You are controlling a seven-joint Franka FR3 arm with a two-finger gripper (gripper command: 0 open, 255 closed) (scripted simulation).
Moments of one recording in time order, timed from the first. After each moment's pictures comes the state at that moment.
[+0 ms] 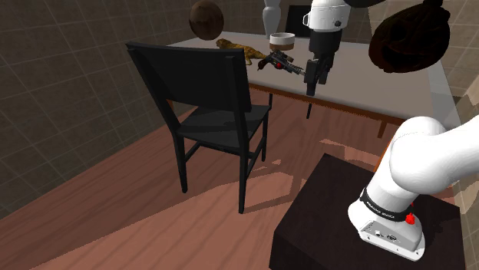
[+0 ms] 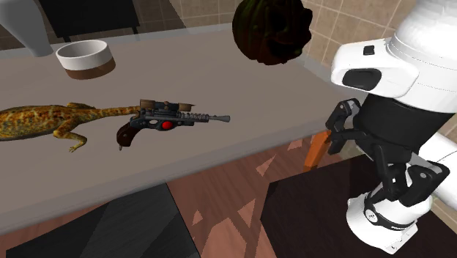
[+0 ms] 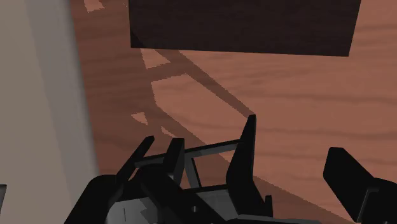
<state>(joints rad) 0.02 -0.81 -0.01 -2.37 -0.03 1.52 0.00</state>
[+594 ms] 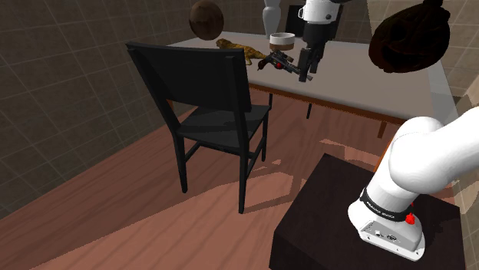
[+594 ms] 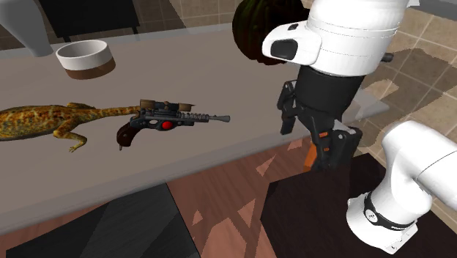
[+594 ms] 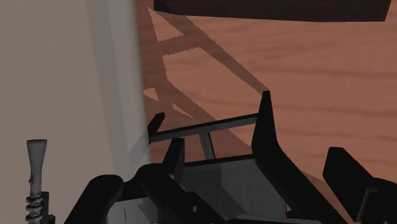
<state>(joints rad) -0.01 -0.66 -0.15 -2.27 -0.08 1.64 -0.15</state>
